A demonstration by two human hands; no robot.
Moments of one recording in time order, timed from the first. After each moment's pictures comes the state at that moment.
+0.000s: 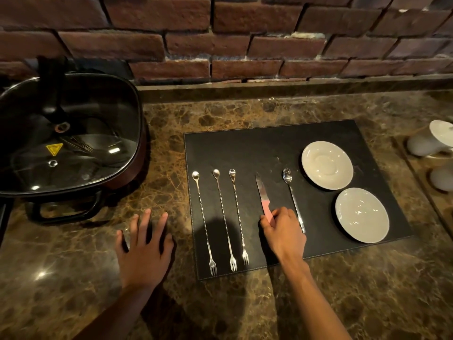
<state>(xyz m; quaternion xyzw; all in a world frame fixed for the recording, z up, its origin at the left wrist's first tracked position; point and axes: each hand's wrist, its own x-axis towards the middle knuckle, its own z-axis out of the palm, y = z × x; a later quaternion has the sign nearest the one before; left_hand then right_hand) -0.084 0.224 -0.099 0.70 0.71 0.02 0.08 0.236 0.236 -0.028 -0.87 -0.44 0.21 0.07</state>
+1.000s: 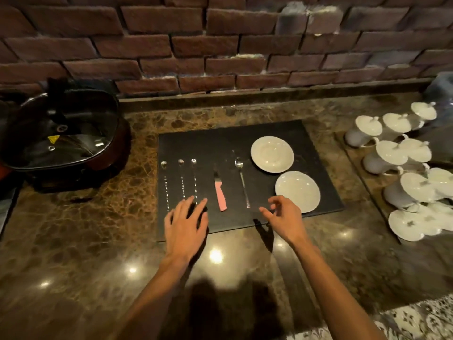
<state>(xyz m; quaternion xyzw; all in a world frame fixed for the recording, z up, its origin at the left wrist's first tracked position) 0.117 0.153 0.000 0.72 0.66 0.12 0.16 0.384 0.145 0.030 -0.78 -0.50 0.30 0.24</state>
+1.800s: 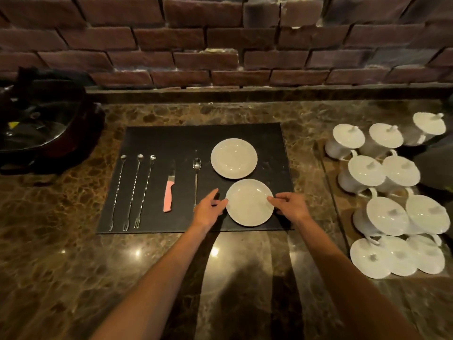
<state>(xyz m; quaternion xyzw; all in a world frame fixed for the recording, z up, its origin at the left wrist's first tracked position) 0.362 0.203 -0.001 0.37 0.69 0.25 0.57 0.597 0.214 -0.002 -0.75 -0.34 0.50 0.26</state>
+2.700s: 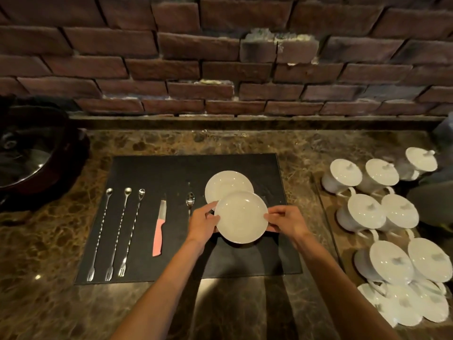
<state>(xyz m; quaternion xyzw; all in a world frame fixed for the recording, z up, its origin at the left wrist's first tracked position) 0.363 0.281 0.010 0.36 0.67 0.32 0.57 0.591 0.278 0.035 -0.70 -0.33 0.56 0.31</state>
